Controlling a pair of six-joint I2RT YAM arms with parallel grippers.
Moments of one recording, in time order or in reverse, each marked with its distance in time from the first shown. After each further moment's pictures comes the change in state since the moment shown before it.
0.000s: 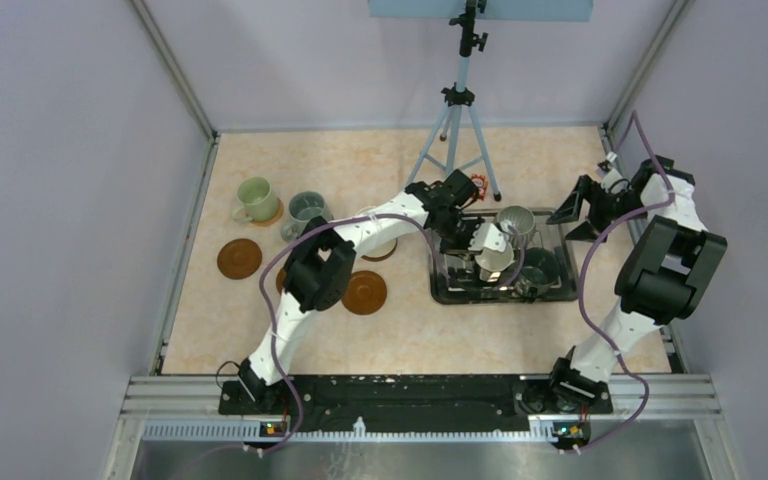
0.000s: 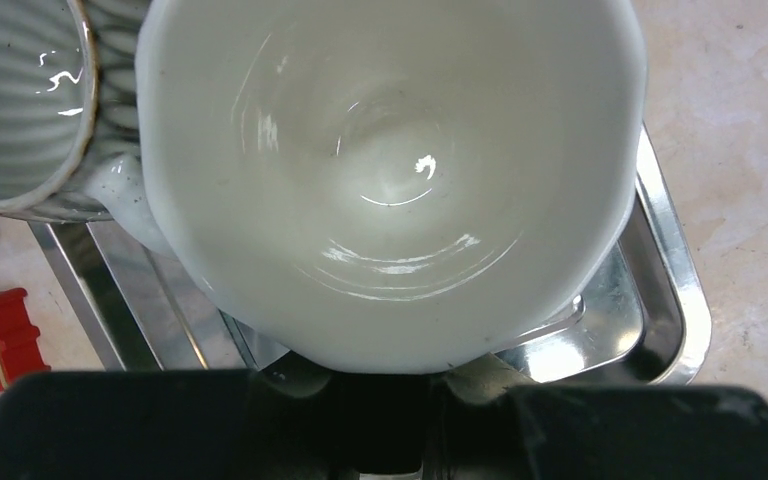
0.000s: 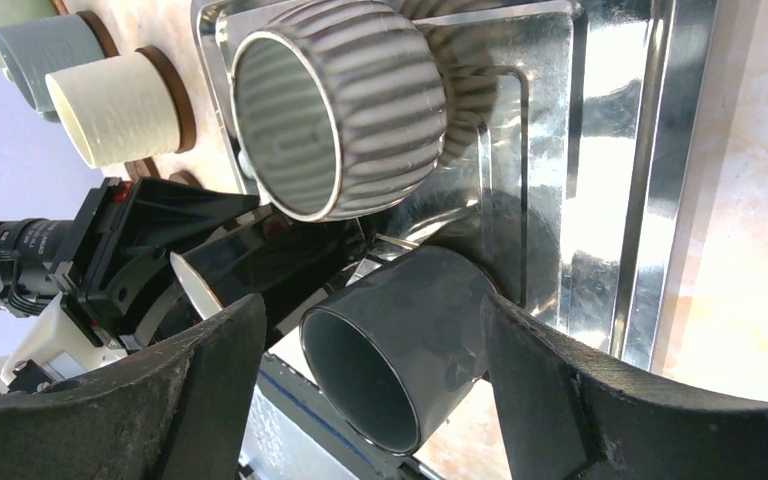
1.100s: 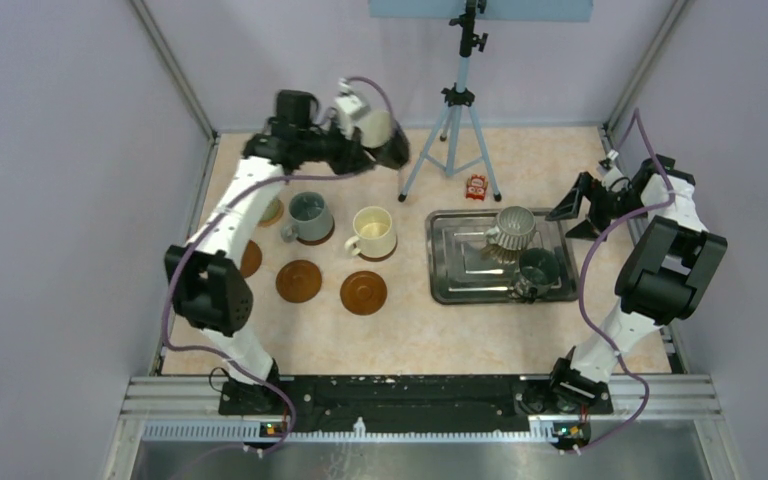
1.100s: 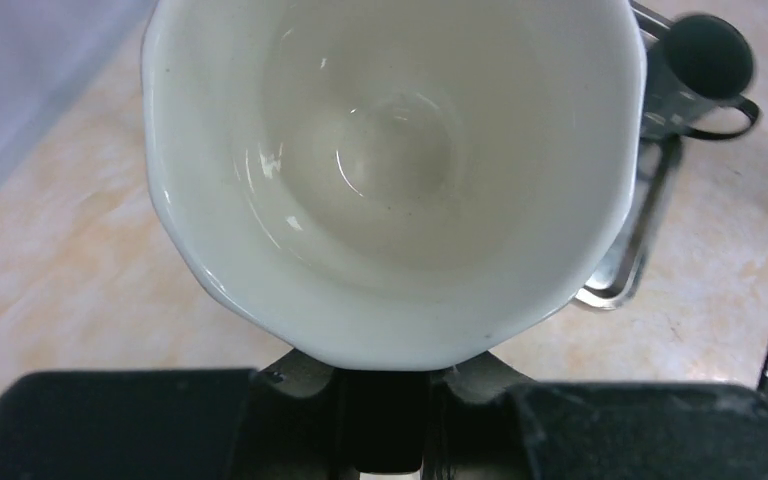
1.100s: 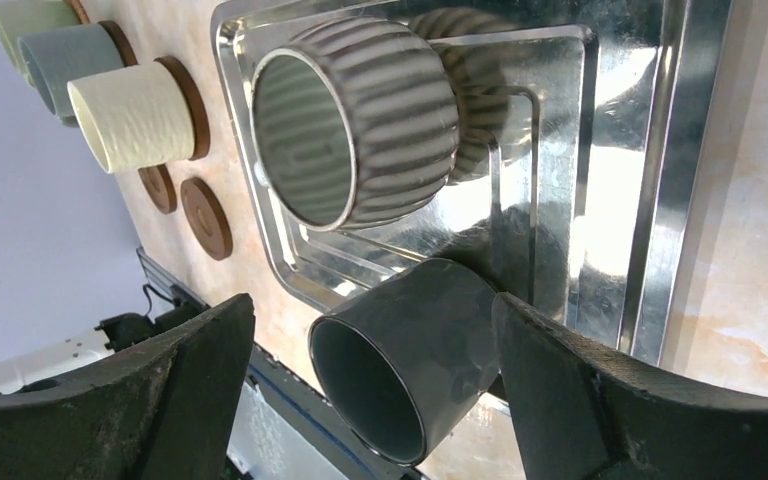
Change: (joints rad) left arm 0.495 -0.520 -0.267 0.203 0.190 -0.678; right arm -0.003 0.000 0.000 0.026 -0.029 0.009
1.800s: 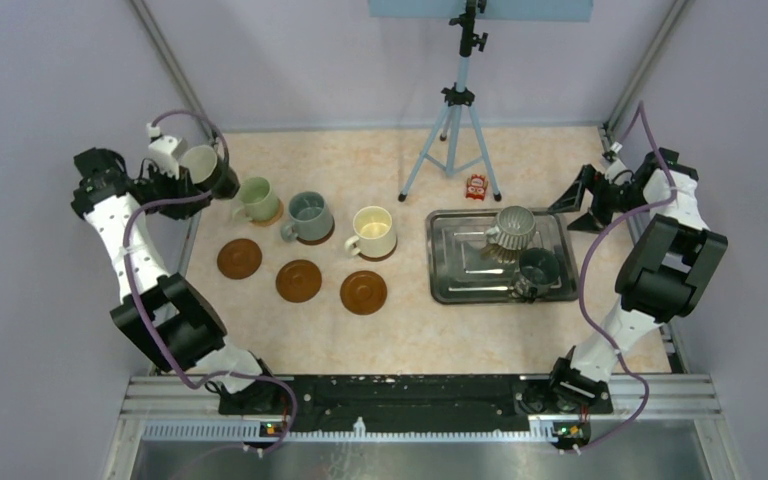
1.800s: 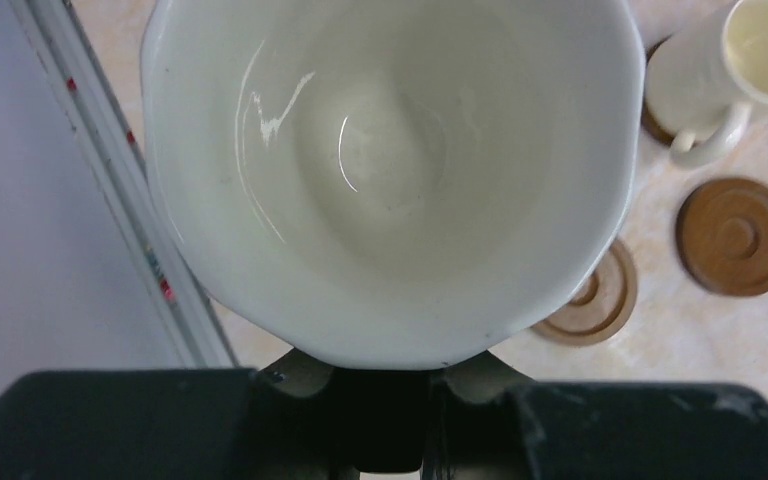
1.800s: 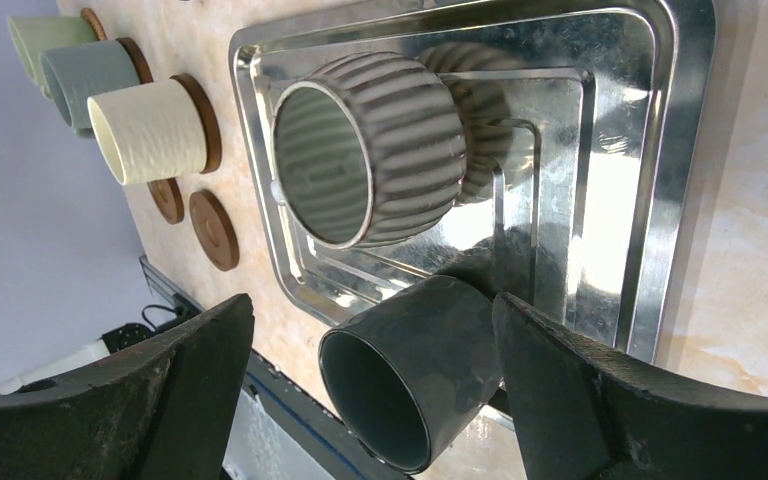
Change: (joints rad) left arm 0.951 -0.227 -0.138 -0.419 0.101 0.391; right arm 0.000 0.017 0.055 0.001 -0.017 0.010
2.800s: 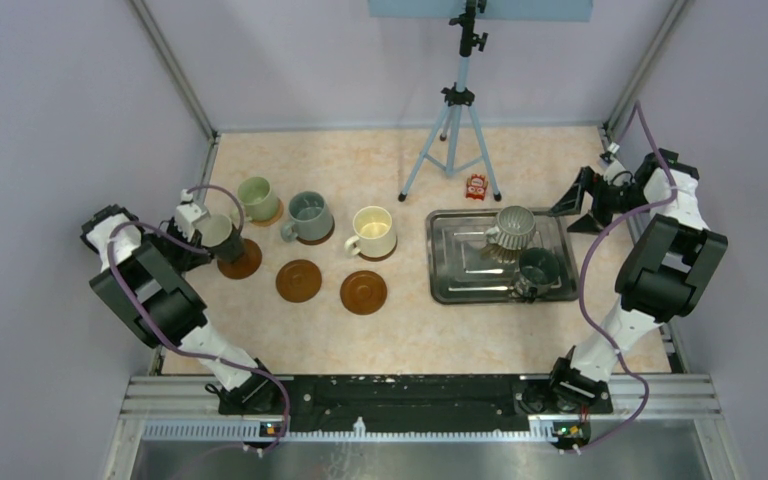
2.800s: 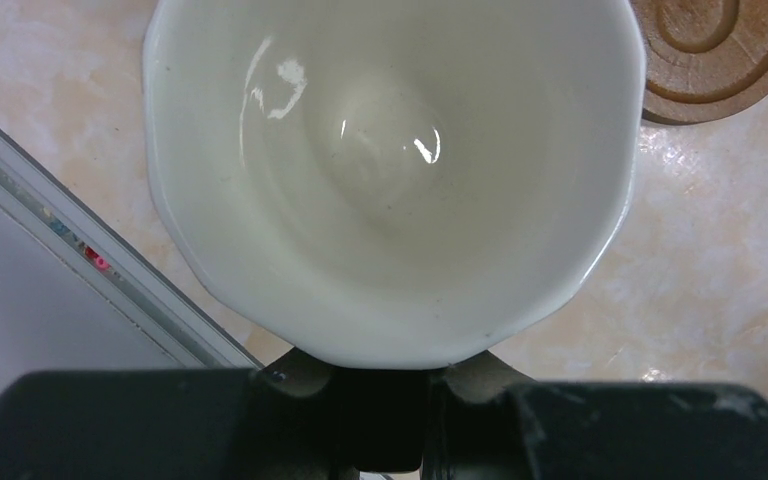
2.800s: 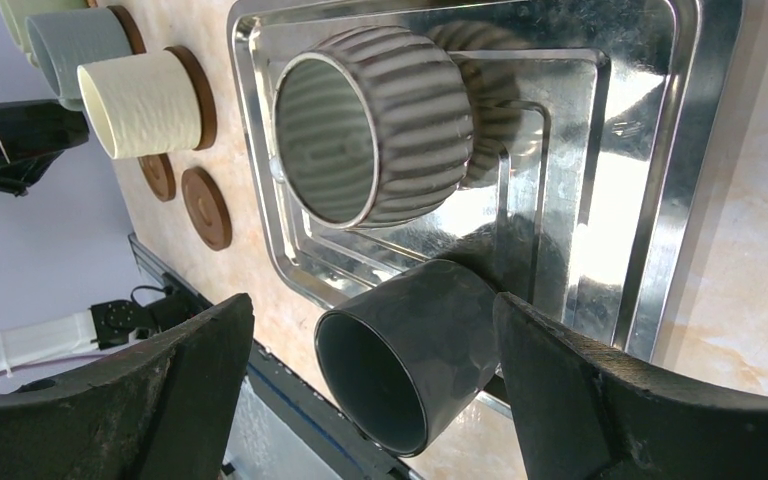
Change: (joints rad) left arm 0.179 0.197 -0.227 -0.164 -0.079 0.829; right arm 0.000 0.001 0.010 -0.058 -0.004 -0.072
